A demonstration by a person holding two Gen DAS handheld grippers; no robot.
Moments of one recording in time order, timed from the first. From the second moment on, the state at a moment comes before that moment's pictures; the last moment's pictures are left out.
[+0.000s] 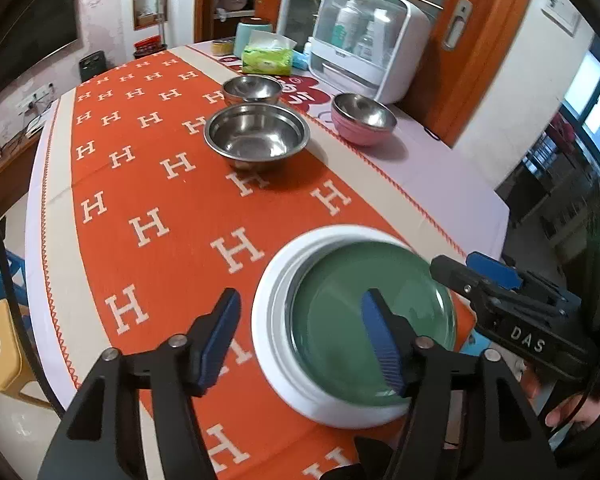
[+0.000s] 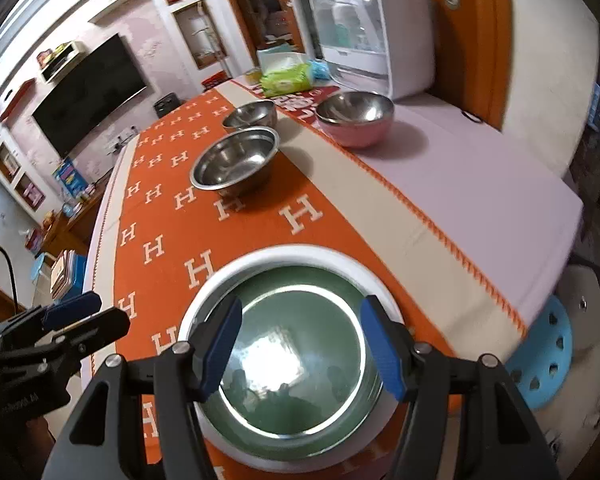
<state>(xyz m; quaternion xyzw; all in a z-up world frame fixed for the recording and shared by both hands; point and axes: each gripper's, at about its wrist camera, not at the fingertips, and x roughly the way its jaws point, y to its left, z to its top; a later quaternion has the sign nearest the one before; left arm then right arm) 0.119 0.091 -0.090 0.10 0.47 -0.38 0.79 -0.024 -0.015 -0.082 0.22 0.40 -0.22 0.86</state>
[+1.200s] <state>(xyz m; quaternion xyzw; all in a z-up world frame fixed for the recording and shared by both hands) 0.189 -0.006 -0.033 0.00 0.45 -0.17 0.88 0.063 -0.121 -0.019 0.06 0.35 0.06 0.93</state>
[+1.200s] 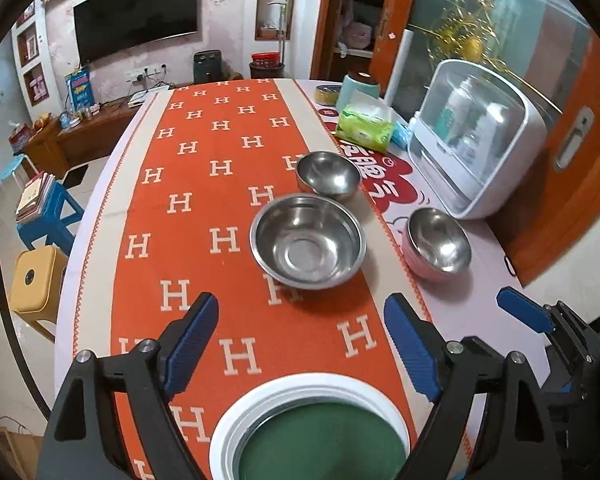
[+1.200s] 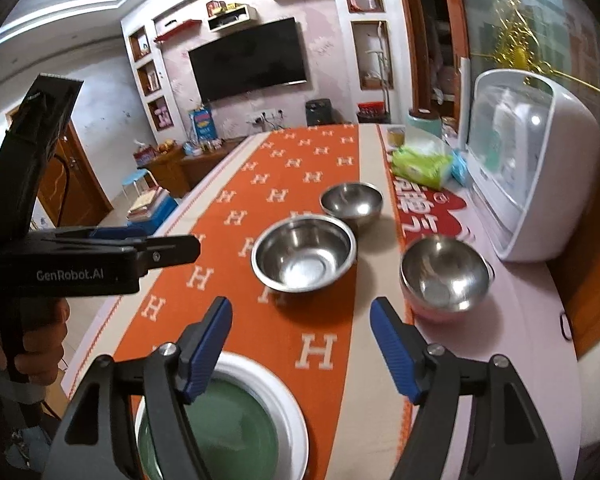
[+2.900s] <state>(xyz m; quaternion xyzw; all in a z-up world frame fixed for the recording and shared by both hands) 0.327 -0.011 -0.194 -0.12 0.59 -0.09 0.80 0.259 -0.156 -0.138 0.11 0.50 0.10 0.85</state>
